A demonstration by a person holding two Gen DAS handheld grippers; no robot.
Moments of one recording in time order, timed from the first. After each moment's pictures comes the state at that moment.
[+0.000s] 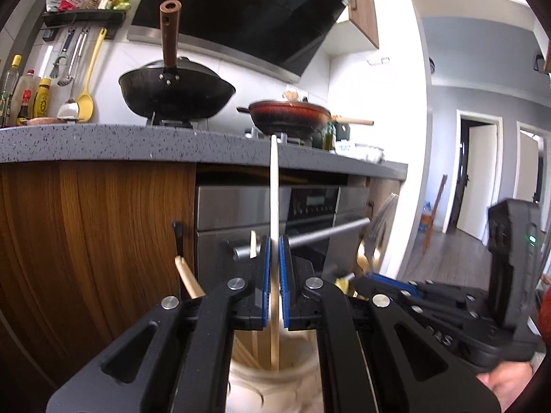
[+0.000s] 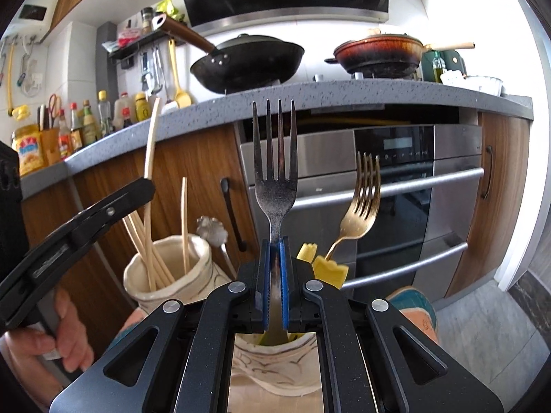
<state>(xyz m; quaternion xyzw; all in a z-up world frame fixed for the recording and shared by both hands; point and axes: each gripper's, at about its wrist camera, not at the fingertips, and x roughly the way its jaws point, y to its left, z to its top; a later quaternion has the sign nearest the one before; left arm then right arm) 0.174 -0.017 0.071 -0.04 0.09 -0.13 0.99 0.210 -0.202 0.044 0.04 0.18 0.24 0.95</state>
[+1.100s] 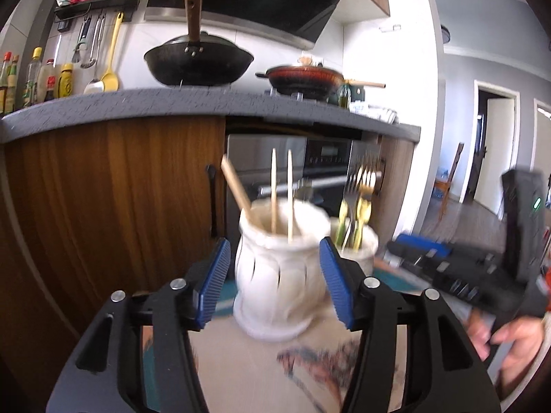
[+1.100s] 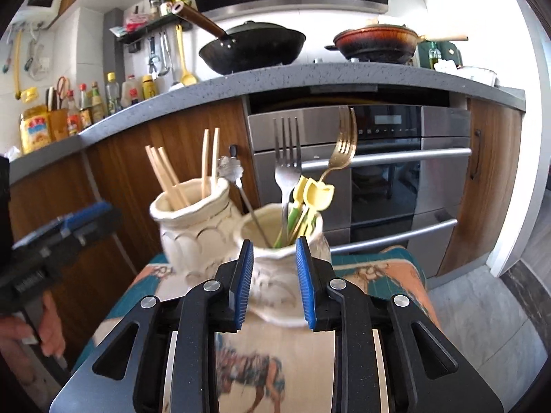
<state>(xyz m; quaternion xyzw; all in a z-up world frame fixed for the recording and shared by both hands) 0.095 -0.007 0.036 -0.02 0.16 -0.07 0.98 0.144 -0.224 0.023 0.02 0.21 0.23 0.95</state>
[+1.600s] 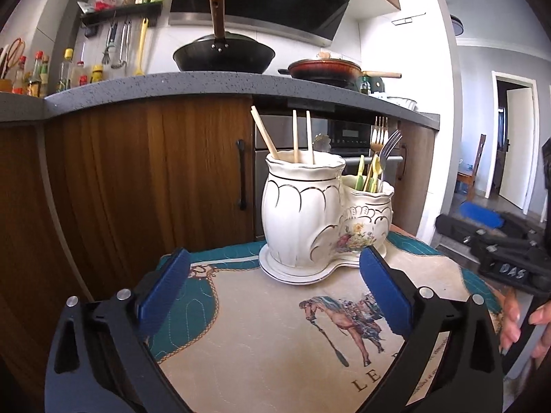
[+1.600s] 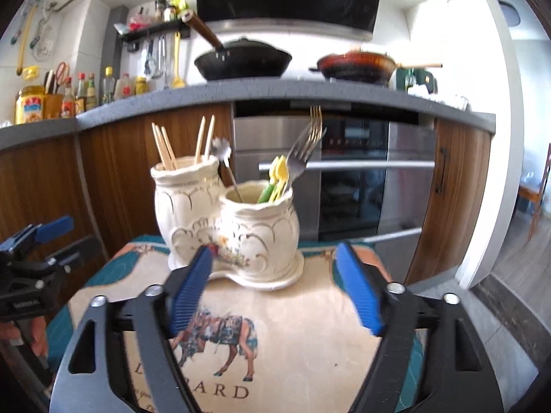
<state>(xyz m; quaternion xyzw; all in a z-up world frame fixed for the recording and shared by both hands) 0.049 -0.009 -0.011 0.00 0.14 -0.01 0.99 0.089 -0.240 -0.004 -0.01 0.14 0.18 0.97</state>
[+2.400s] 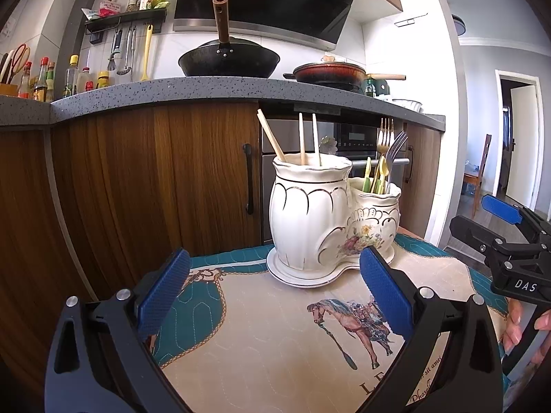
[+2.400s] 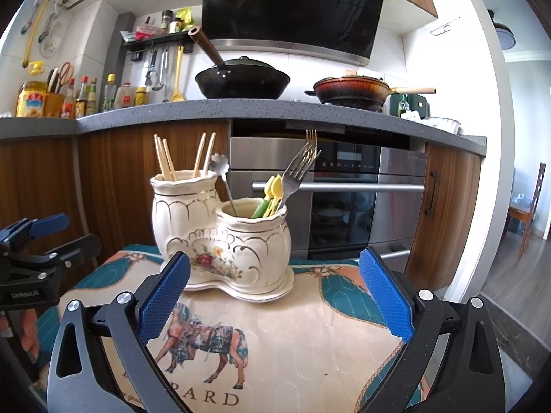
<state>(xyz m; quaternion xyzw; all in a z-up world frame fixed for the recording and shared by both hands) 0.049 -0.009 -0.010 0.01 0.14 0.00 0.99 0.079 -0.238 -0.008 -0.03 0.10 0.16 0.98</state>
